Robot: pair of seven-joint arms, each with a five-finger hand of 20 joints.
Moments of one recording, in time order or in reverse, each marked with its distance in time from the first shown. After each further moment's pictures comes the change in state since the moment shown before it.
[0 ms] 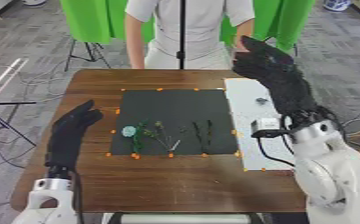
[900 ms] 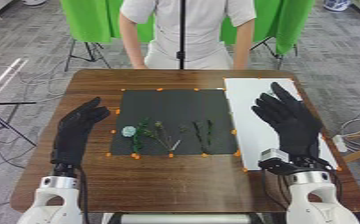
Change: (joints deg) left arm -0.7 -0.9 1.3 -0.7 0.5 -0.9 -0.1; right arm -15.5 -5.7 0.1 1.9 9.5 10.8 -6.9
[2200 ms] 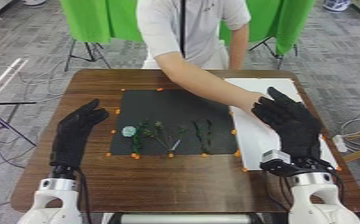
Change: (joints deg) left arm 0.7 -0.6 -0.5 -0.1 -0.6 -0.2 -0.5; right arm -0.8 -0.2 0.8 -0.7 0.3 -0.4 1.3
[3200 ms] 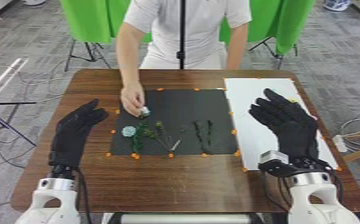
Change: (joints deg) left arm 0.0 0.4 -0.6 0.1 -0.4 -0.5 -0.3; right arm 0.0 0.9 -0.9 -0.2 0.4 0.4 0.9
